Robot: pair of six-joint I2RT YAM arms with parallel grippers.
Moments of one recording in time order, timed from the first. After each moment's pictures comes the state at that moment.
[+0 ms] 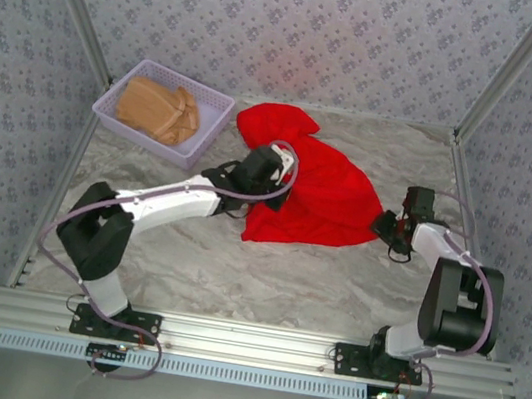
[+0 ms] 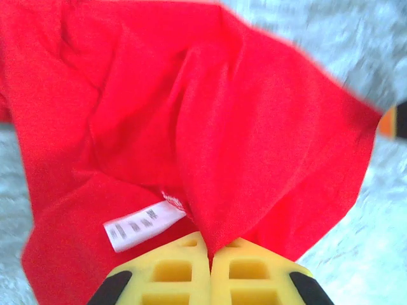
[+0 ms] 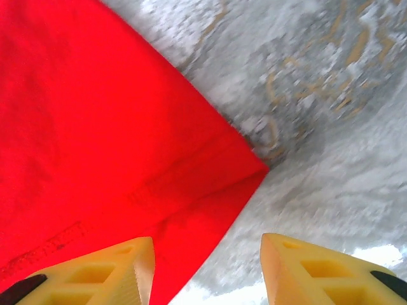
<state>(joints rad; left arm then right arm) -0.80 1.67 1.22 -0.21 -0.01 -0.32 -0.07 1.45 0.75 -0.39 -0.14 0.46</state>
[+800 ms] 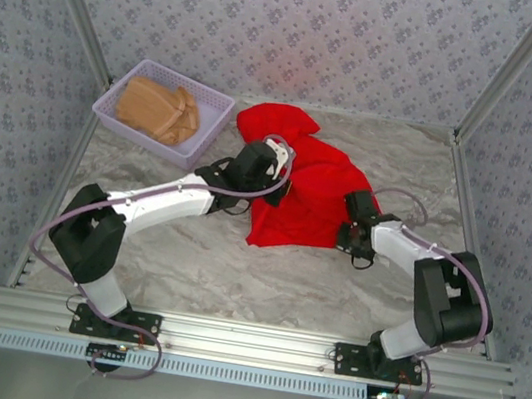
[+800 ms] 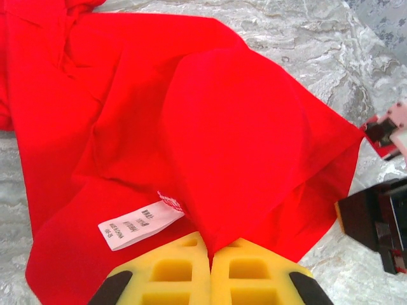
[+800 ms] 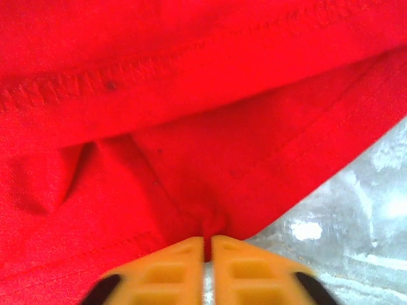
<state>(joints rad) -0.79 1.64 1.20 -0.19 0.02 -0.34 0.34 1.54 0.78 -0.50 0.12 0.57</state>
